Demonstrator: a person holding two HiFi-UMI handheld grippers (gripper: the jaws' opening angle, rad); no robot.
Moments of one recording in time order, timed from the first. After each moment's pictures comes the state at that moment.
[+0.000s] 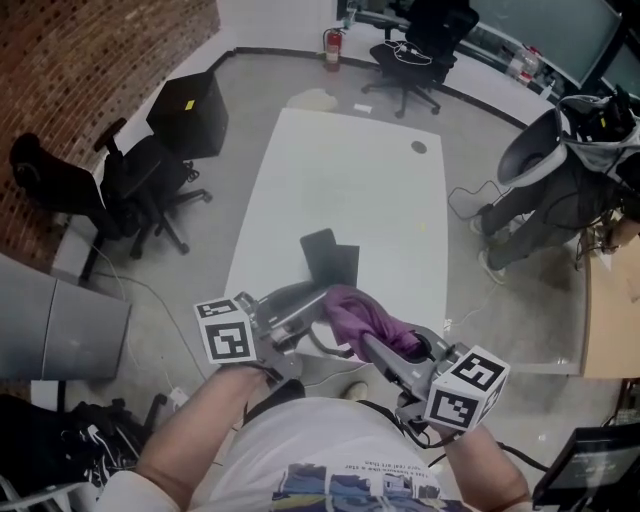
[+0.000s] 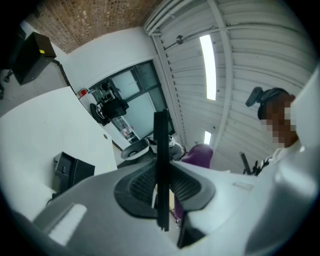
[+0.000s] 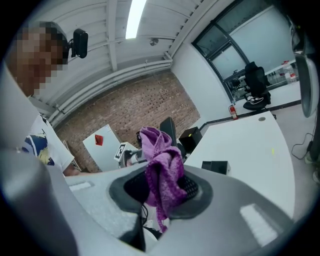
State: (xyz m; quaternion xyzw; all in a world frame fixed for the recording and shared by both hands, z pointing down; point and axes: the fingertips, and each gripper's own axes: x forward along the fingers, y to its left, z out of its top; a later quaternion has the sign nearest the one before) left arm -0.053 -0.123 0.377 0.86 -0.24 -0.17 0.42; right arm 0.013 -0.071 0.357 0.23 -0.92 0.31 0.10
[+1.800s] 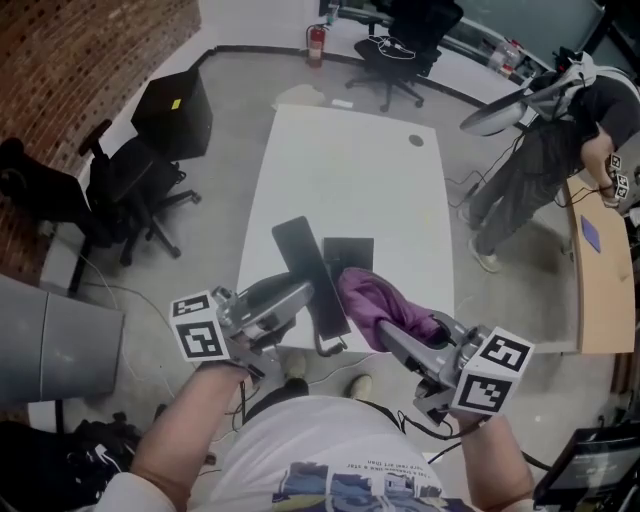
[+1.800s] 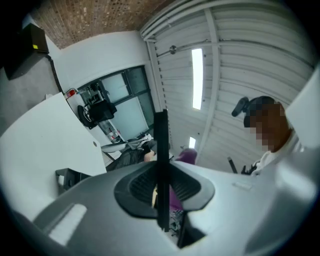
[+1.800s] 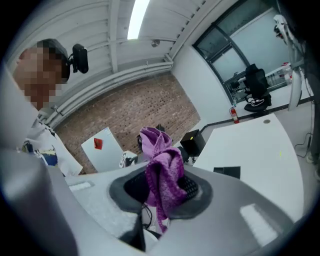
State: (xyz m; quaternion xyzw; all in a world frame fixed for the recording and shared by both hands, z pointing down) left arm -0.124 -0.110 0.352 0.88 -0.18 -0.22 0.39; right arm -0.021 -0.070 0.325 0.24 -0.92 0.31 0.09
